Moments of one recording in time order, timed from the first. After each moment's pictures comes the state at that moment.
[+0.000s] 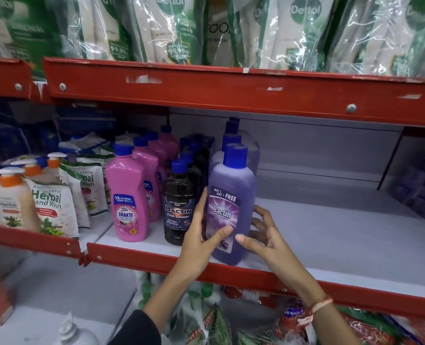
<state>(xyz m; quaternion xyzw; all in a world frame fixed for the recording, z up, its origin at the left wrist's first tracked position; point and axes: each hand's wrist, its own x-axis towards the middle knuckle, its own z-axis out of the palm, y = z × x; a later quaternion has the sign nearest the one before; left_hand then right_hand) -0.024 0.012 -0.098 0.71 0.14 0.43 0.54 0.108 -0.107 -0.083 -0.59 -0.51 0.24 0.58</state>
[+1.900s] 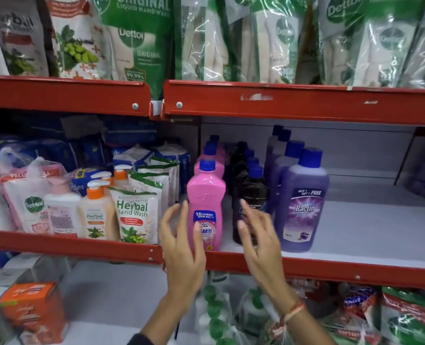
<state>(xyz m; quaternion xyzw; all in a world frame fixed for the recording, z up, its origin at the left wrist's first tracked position) -0.186 0.091 -0.102 0.73 0.23 0.61 0.21 -0.069 -0.005 -0.091 -0.68 -0.48 -0.11 0.54</state>
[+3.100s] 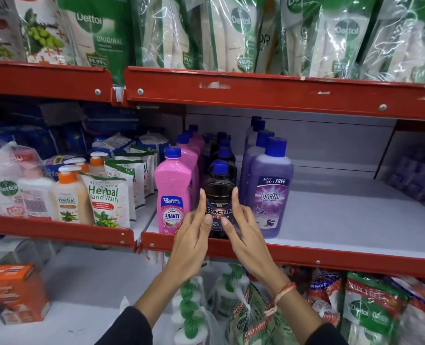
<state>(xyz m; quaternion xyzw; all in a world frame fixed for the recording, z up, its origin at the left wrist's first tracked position) -0.149 0.037 -0.094 0.84 0.20 0.37 0.34 -0.030 -0.048 -0.093 -0.70 -0.54 -0.01 0.47</state>
